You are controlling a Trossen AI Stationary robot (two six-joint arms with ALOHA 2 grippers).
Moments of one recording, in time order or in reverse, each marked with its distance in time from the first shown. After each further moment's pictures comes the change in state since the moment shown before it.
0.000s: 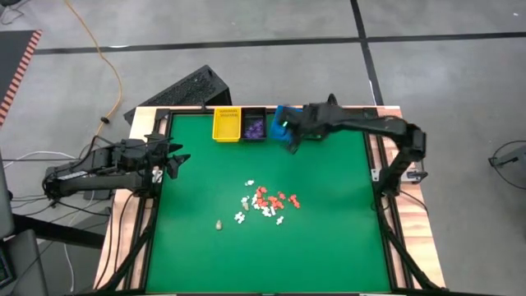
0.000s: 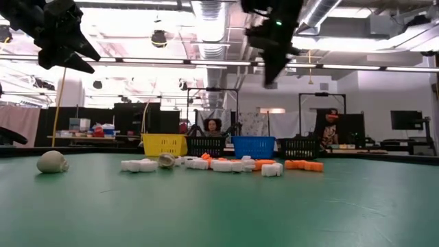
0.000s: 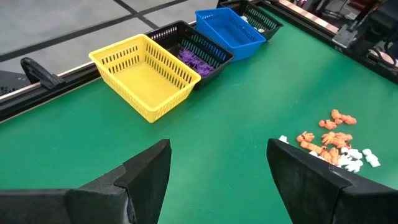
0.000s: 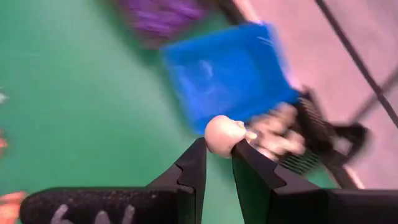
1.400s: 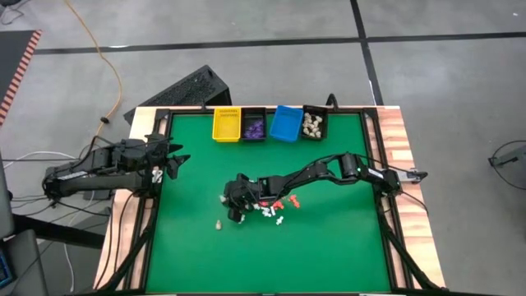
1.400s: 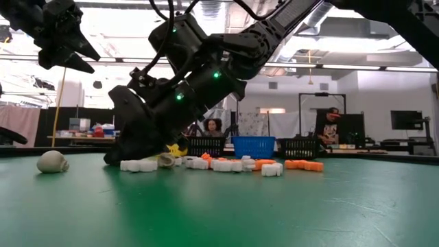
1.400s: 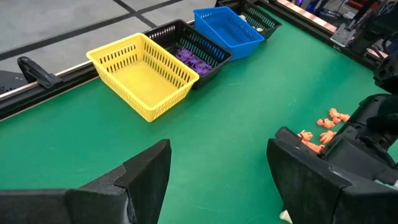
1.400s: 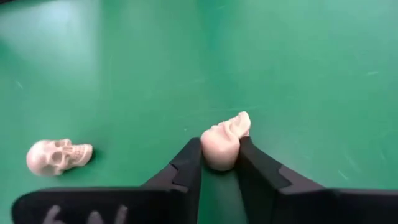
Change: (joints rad) left arm 0.000 0.000 0.000 -0.001 0.009 0.000; right arm 0.377 0.681 0.006 1.214 -0.332 0.045
